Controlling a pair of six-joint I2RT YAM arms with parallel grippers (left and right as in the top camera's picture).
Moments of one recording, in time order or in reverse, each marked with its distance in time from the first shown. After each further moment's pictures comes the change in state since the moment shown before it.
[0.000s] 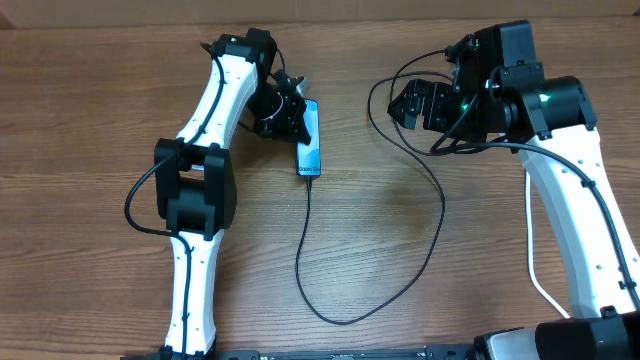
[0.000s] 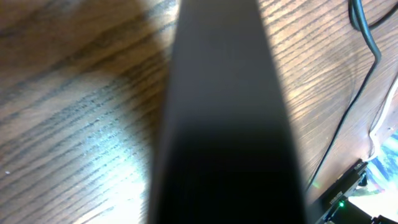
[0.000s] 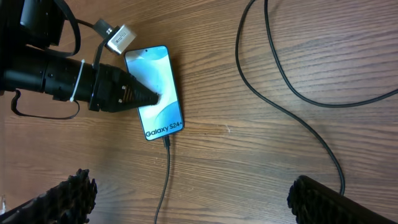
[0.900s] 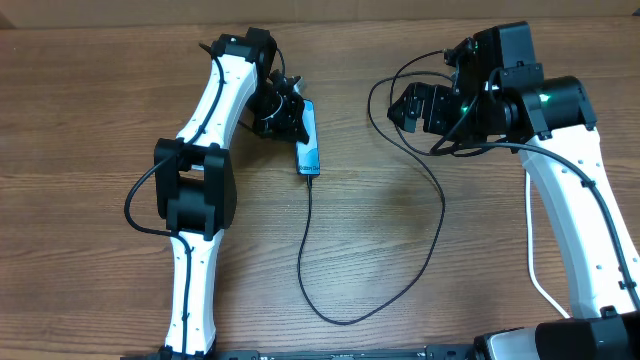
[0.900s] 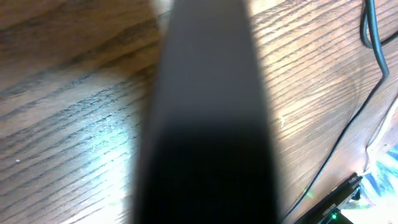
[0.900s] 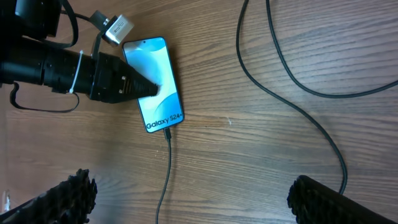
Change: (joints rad) left arm 0.000 0.000 0.000 0.006 -0.024 -0.082; right arm 0.000 0.000 0.000 -0.027 -0.012 0.000
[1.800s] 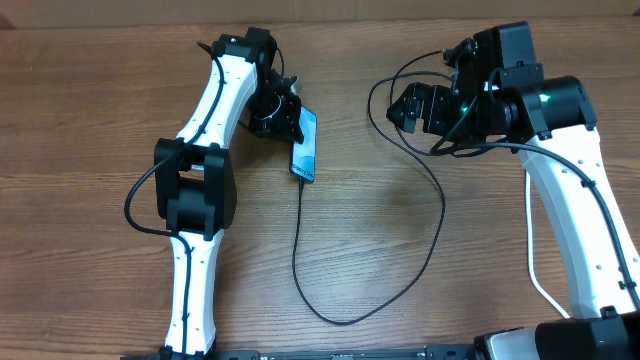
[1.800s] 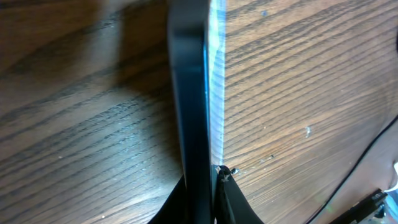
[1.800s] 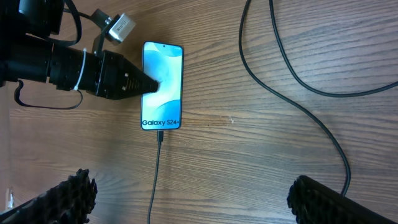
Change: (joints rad) left arm 0.000 0.000 -0.004 0.015 -0.085 -0.023; right arm 0.000 0.000 0.000 0.000 -0.010 0.000
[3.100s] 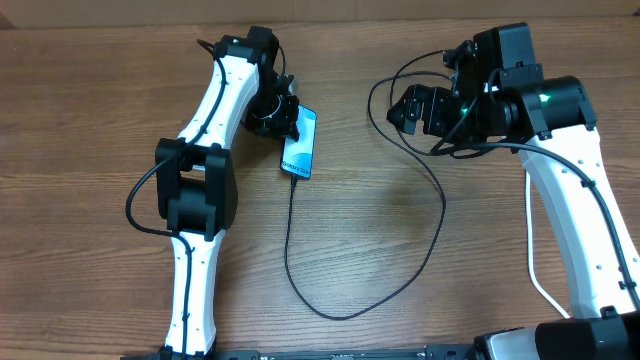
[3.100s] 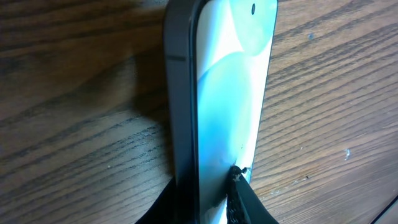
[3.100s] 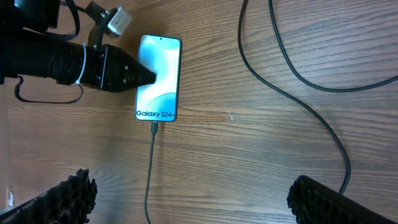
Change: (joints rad) left arm -0.002 0.000 -0.008 0.045 -0.123 -0.022; right arm 0.000 0.000 0.000 -0.014 0.000 0.000
